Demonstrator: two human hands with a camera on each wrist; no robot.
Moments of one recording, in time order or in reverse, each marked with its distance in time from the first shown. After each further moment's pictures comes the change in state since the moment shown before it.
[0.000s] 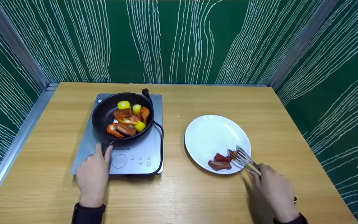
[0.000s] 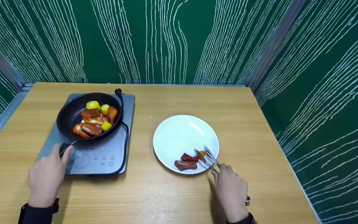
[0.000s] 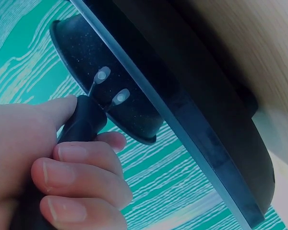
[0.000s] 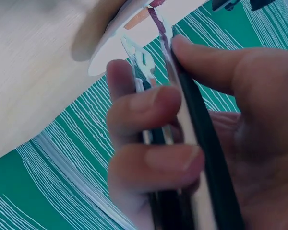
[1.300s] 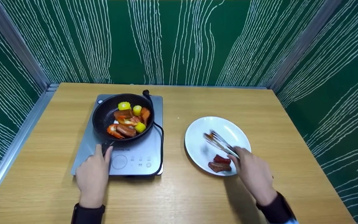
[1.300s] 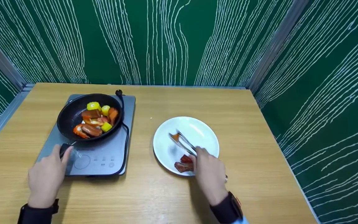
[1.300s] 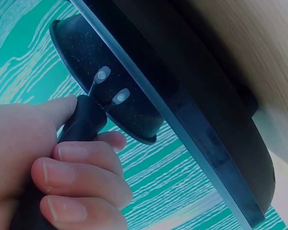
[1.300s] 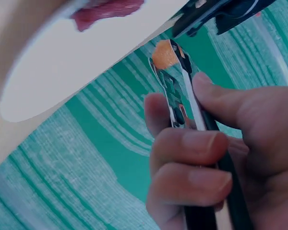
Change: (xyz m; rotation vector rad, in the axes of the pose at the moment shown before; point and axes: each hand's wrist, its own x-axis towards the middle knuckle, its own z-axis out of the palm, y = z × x) left_hand 0.002 0.001 -0.001 0.000 -0.040 -0.025; right_hand 0.030 -0.062 -0.006 0.031 0.262 -0.251
